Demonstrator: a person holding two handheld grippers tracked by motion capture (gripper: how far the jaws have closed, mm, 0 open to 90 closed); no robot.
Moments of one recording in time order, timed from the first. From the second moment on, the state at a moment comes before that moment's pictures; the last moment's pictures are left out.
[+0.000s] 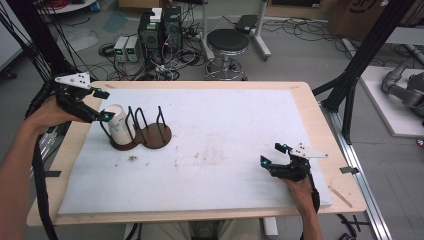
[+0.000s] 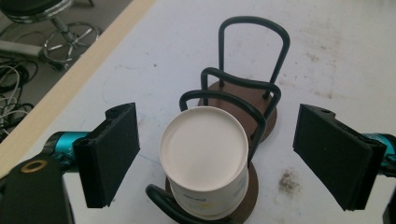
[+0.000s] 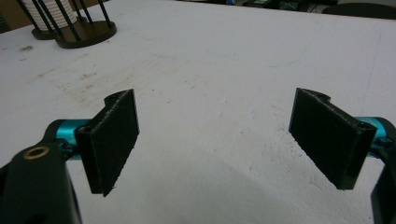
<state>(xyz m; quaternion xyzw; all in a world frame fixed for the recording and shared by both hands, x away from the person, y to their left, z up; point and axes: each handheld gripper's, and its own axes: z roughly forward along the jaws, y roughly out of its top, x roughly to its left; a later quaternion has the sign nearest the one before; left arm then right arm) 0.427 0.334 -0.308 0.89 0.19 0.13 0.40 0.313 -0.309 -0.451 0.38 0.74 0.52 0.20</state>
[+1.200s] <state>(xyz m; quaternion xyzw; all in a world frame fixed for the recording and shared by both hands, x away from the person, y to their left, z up) 0.460 0.314 -0.326 0.95 0.14 0.06 0.28 0.313 -0.307 -0.451 0.38 0.74 0.51 0.20</state>
